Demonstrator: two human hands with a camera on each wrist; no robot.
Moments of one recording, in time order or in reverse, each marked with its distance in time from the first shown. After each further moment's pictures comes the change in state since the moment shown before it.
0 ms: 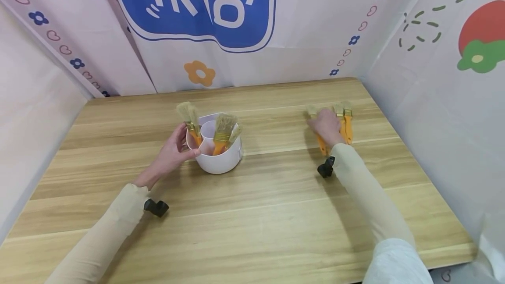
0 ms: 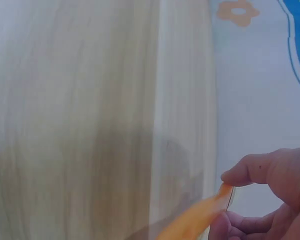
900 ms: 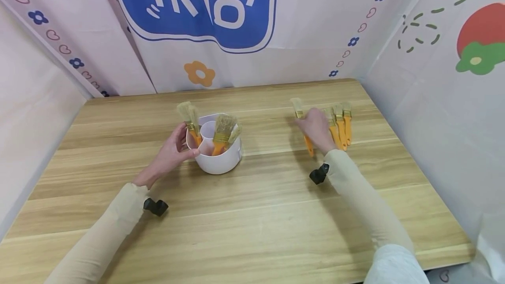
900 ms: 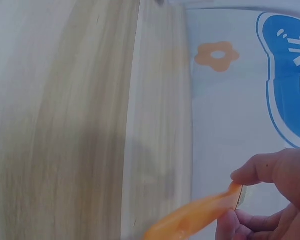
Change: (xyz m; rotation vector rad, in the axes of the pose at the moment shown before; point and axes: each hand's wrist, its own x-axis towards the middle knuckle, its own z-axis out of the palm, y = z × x) left_hand 0.000 0.000 -0.003 0.021 -0.012 -0.019; right_hand -0.023 -0.035 0.000 0.104 0.045 -0.109
